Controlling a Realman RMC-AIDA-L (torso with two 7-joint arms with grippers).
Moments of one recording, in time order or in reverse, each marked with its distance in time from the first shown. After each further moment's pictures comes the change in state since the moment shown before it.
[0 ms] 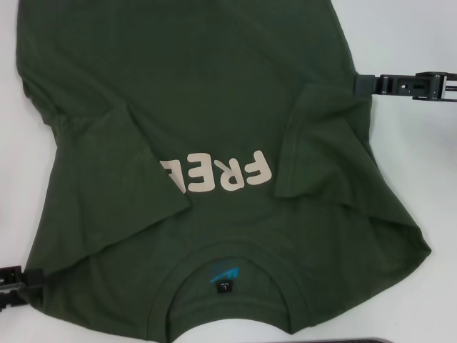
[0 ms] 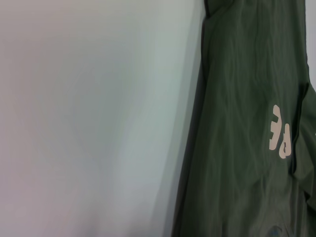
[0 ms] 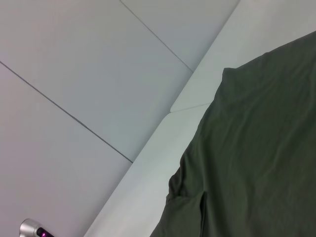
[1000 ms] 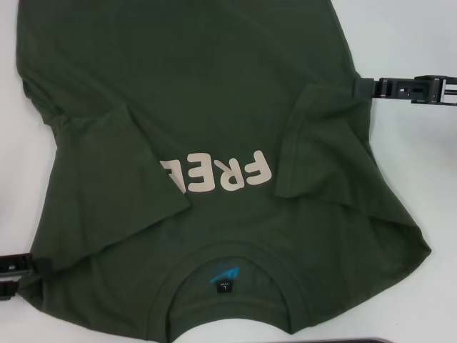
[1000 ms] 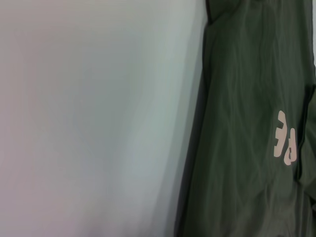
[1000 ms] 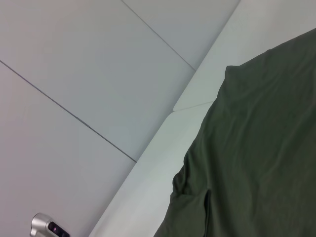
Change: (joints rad) left arm -0.050 -0.005 -0.003 -0.020 0.030 -0.033 -0.023; right arm -0.004 0.002 0.000 0.012 0.003 -0.006 0.000
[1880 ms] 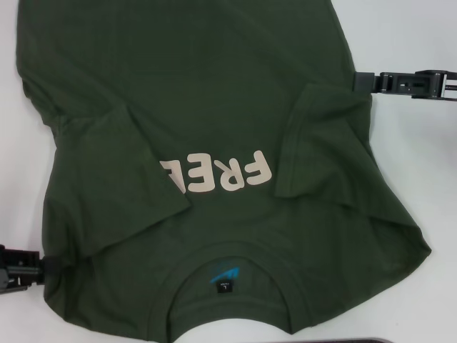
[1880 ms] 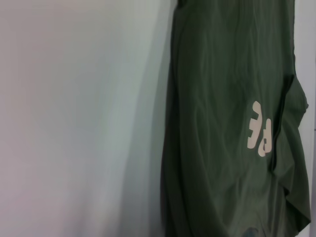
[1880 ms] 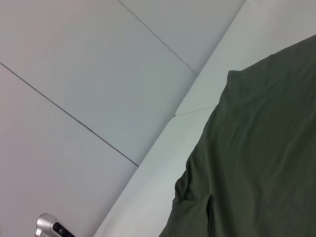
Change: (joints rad) left arm -0.040 0.001 0.003 -0.026 0.000 0.042 -0.049; right arm 0.006 0.000 0.010 0.000 0.005 -0.002 0.002
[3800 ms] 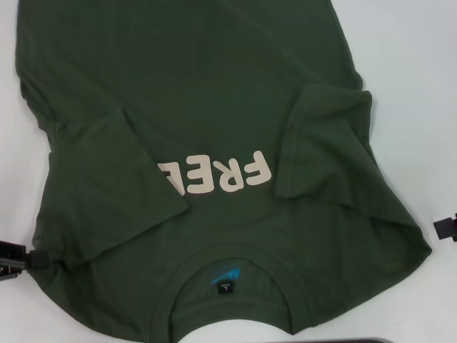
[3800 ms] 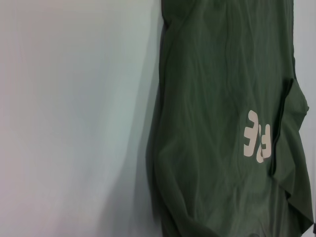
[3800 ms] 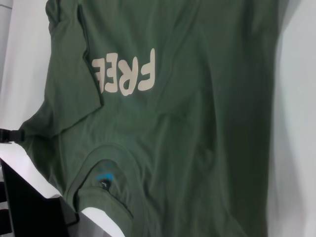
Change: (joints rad) left arm -0.031 0.020 -0.023 0.005 0.027 0.011 0.003; right arm -0.013 -0.137 -0.011 0.009 -0.529 -0.174 0.227
